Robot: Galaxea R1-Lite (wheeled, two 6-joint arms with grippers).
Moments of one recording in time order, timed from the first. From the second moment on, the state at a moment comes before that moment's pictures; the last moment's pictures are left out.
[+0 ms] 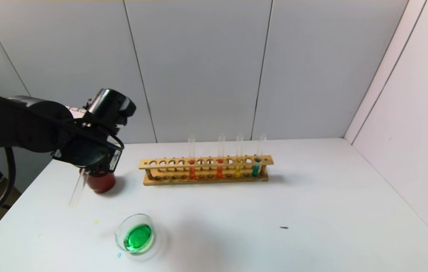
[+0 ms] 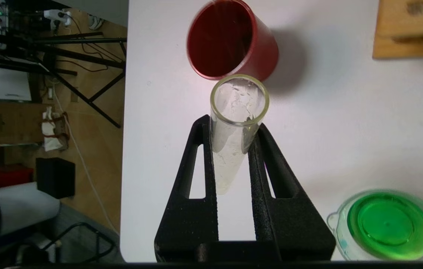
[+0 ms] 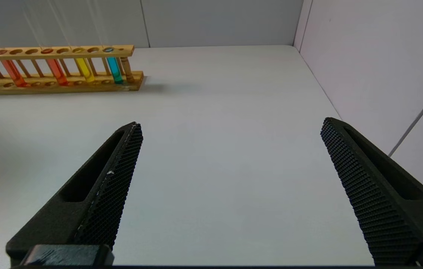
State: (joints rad) left arm -0.38 1.77 -1.26 0.42 0.74 -0.12; right arm 0.00 0.00 0.00 -0.01 0.00 0.02
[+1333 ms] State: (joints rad) left arm -0.14 2.01 -1.59 0.22 0.67 -0.29; right arm 0.00 0.00 0.00 -0.01 0.00 0.02
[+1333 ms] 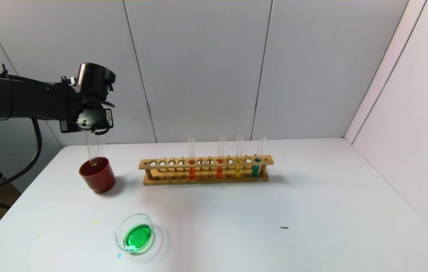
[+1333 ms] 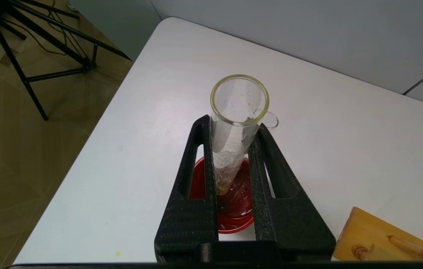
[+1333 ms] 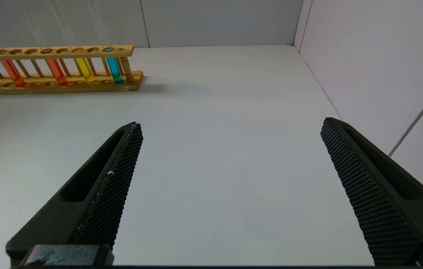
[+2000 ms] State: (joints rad) left arm -0.15 2.03 -1.54 0.22 0.67 -0.36; right arm 0.00 0.00 0.00 -0.01 0.00 0.02
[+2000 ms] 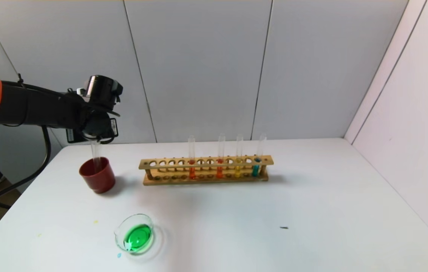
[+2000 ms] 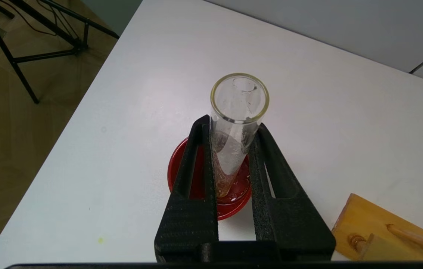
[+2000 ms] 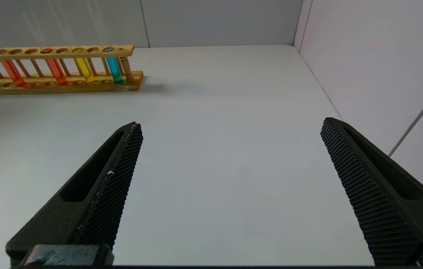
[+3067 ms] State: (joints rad) left arm -0.15 2.00 -1.28 0.05 0.65 -0.37; right arm 0.00 0.00 0.00 -0.01 0.00 0.02
